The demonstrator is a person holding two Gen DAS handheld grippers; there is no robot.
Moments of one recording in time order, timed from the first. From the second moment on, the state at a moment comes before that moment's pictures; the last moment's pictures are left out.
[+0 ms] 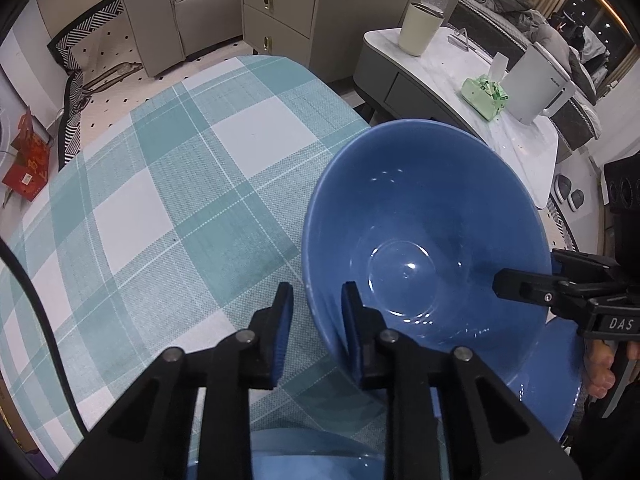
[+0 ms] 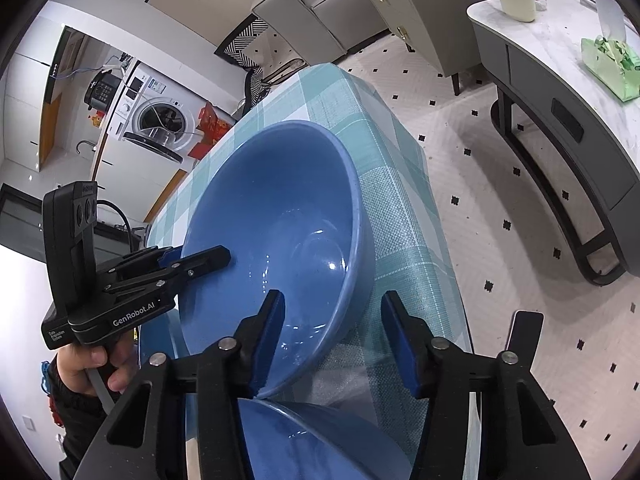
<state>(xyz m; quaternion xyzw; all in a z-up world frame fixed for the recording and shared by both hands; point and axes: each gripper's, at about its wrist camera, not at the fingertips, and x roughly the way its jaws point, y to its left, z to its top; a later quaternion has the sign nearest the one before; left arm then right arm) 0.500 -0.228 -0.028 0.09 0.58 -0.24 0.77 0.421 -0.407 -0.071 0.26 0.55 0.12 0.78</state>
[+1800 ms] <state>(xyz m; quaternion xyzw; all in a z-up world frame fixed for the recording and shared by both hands) 0.420 -0.186 0.070 0.07 0.50 -0.25 0.82 0.363 -0.366 0.030 0.17 0.47 0.14 0.85</state>
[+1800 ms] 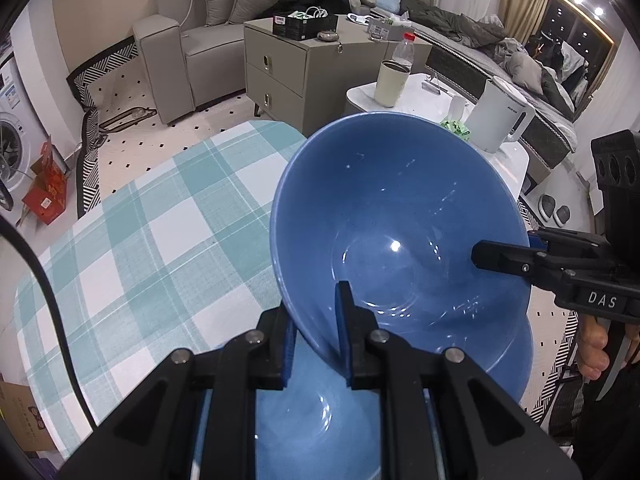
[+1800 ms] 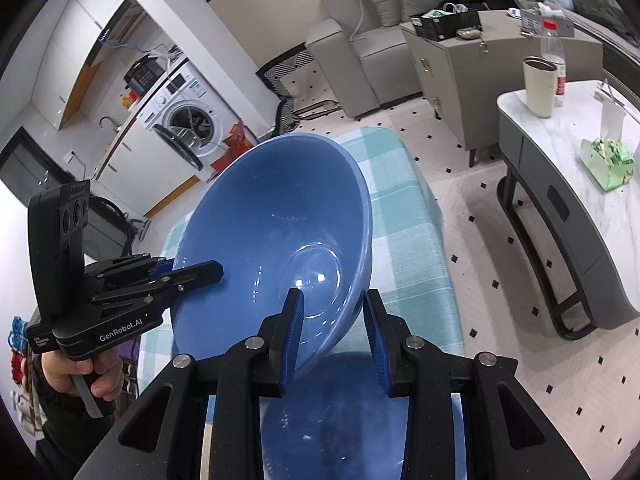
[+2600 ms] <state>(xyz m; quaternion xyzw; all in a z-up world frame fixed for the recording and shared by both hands) 0.353 -0.095 0.067 0.06 0.50 -0.20 0.84 0.331 -0.258 0.039 0.09 0.50 0.21 0.83</state>
